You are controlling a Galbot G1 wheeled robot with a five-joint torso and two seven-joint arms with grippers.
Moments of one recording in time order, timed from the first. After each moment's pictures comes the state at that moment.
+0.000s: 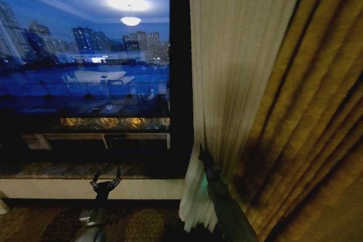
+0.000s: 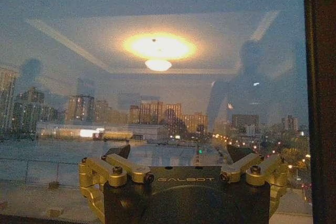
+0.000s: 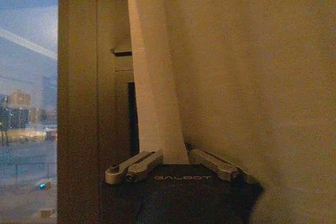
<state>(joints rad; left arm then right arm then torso) 1.46 -1.34 -0.66 -1.73 -0.31 -0.39 -0.01 -0.90 1.47 0.40 1.25 0.16 0.31 -0.02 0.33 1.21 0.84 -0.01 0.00</state>
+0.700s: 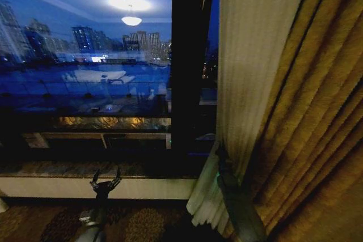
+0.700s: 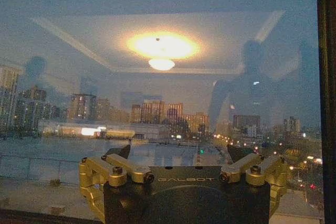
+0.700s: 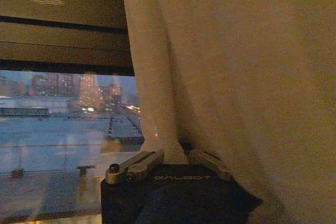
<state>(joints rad) 1.46 -1.34 -0.66 -1.73 -0.31 -0.39 -0.01 -0.81 1.37 0.49 1.17 0.14 0.19 0.23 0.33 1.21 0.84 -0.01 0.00</state>
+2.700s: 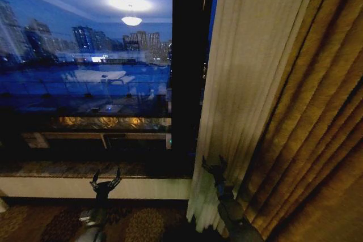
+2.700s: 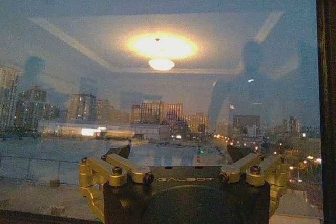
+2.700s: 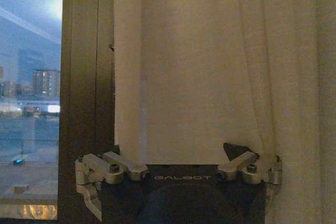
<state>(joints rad) 1.46 -1.34 -0.66 -1.73 -0.31 -0.39 -0.01 -1.18 1.36 0.39 1.59 0.16 0.19 0.13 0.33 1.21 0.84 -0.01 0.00</state>
